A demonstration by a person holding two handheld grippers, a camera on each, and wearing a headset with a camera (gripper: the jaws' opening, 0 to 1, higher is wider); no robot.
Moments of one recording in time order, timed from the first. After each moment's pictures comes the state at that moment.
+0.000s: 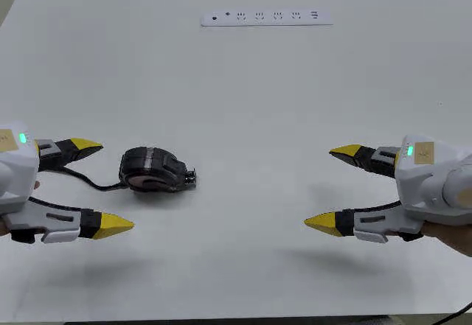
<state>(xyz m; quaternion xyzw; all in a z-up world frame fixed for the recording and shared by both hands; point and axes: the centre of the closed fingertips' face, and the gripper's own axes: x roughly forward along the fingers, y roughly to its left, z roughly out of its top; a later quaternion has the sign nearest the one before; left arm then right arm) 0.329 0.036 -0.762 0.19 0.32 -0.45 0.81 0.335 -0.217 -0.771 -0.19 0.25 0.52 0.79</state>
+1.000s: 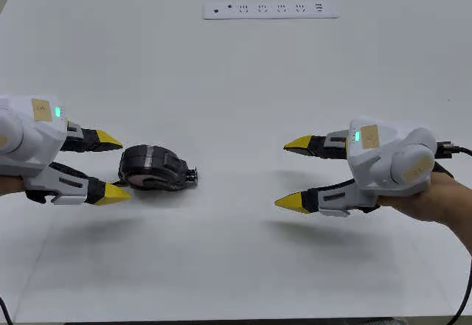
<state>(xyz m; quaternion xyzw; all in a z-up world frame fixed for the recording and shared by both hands) 0.349 0.038 -0.785 0.26 0.35 -0.51 0.74 0.350 -0.160 -0.788 -0.23 0.21 0.60 0.73</state>
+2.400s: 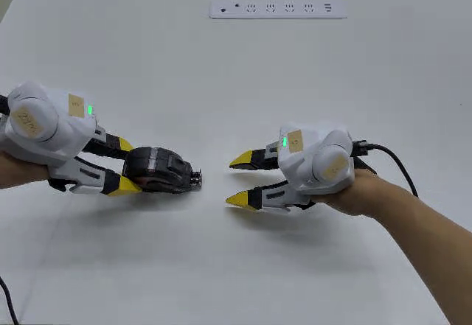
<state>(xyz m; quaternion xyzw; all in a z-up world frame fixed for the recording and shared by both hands) 0.352 0.030 -0.802 0.27 0.37 -0.54 0.70 0.347 -0.079 -0.814 -0.21 0.20 0.66 0.69</state>
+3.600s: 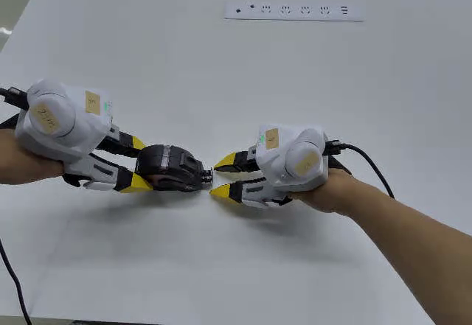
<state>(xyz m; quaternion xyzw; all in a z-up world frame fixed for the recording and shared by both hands) 0.355 0.029 -0.803 0.27 0.38 -0.54 0.70 0.357 -0.040 -0.826 -0.20 0.20 0.66 0.69</state>
